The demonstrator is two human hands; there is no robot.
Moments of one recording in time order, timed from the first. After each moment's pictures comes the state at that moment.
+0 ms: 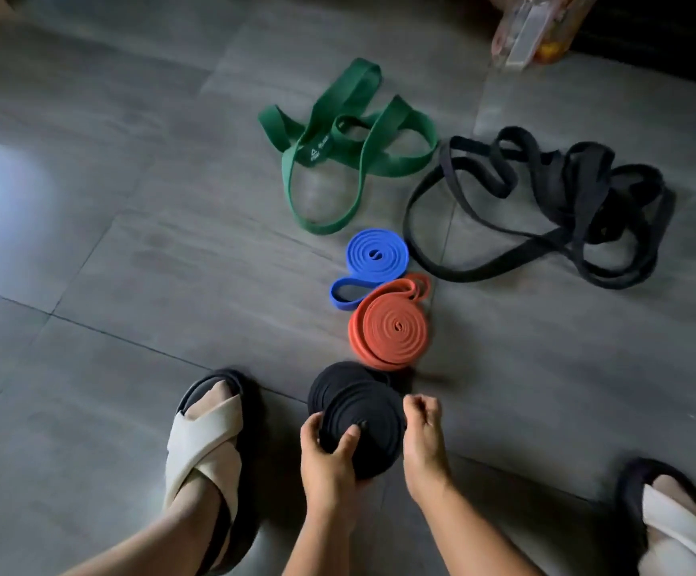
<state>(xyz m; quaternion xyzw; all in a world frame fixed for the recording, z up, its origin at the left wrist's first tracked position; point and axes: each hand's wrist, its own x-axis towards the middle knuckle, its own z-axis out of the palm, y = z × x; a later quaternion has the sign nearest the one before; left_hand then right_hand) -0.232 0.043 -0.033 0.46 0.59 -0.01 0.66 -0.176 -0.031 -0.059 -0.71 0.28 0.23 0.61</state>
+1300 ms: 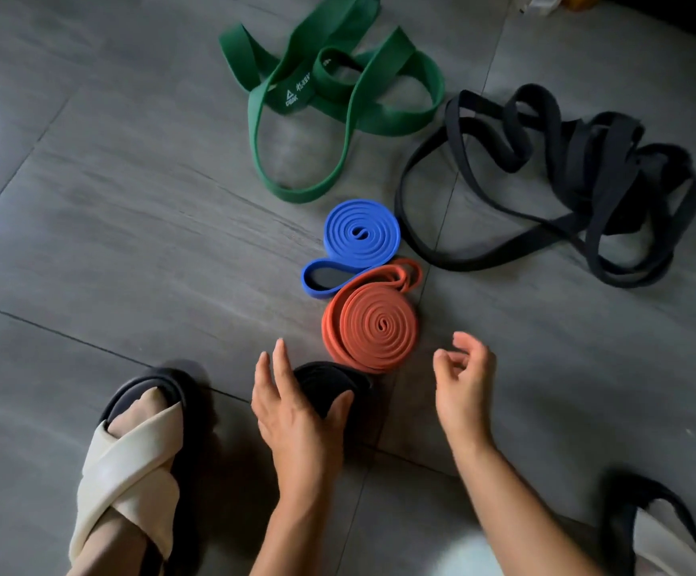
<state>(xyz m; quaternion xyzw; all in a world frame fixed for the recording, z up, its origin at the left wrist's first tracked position) -0.181 0.058 -0.057 0.80 0.45 0.02 0.40 -0.089 -0.065 -0.093 -0.87 0.13 0.06 0.48</state>
